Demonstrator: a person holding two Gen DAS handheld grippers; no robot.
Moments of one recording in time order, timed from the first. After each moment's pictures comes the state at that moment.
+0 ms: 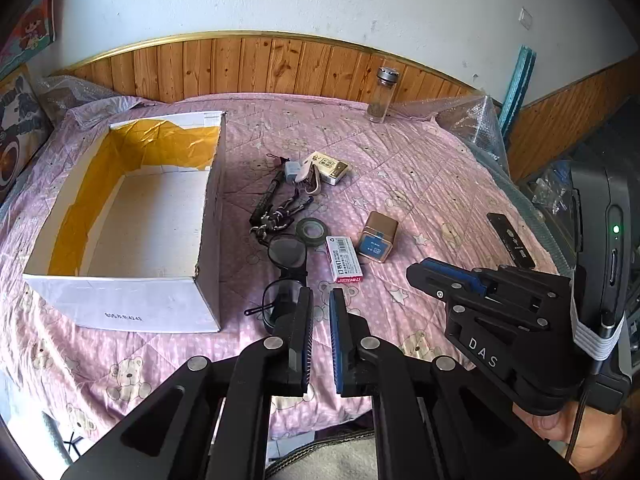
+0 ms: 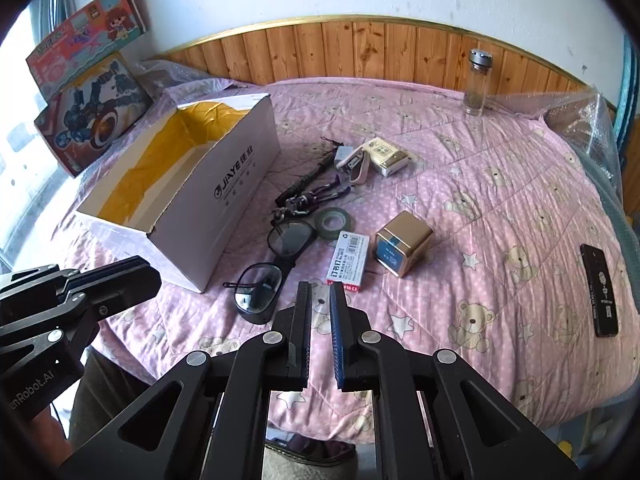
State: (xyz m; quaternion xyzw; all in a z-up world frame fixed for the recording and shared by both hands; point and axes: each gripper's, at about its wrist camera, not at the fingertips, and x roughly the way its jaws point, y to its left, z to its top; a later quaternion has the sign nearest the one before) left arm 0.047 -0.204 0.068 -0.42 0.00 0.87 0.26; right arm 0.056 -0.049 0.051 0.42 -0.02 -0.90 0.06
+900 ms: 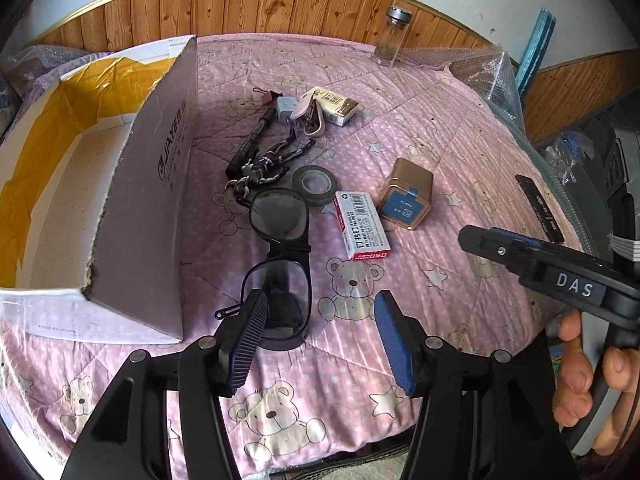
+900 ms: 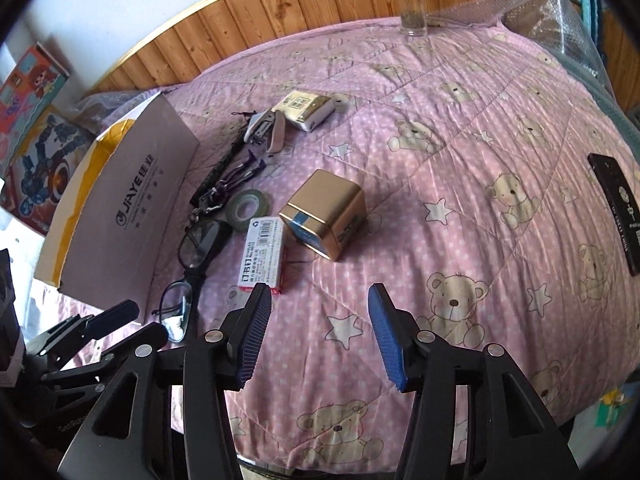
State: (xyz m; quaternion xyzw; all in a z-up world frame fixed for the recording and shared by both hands) left arm -0.016 -0.166 -0.027 -0.50 0.03 0.83 0.27; right arm 0.000 0.045 -0.019 0.48 -0.15 -0.86 0.00
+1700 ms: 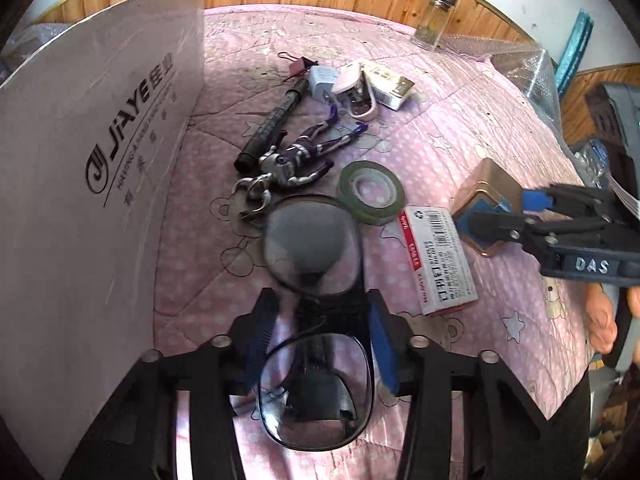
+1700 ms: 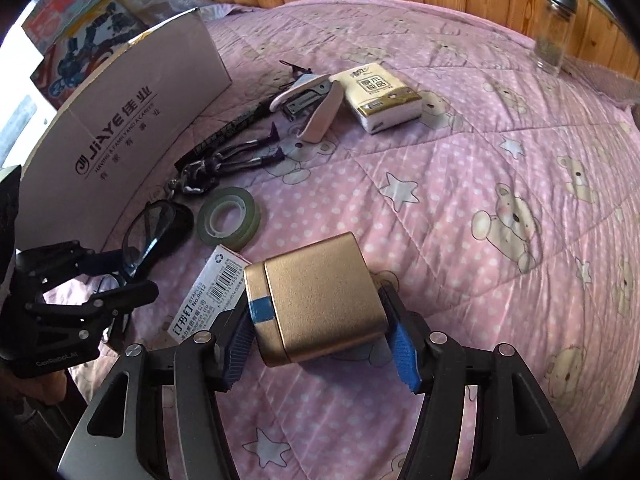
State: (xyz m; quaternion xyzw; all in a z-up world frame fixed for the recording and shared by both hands) left arm -0.077 -0.150 -0.087 -0.52 0.03 0.82 0.23; right arm -0.109 0.047 -0.067 0.52 0.00 -0.83 0.18
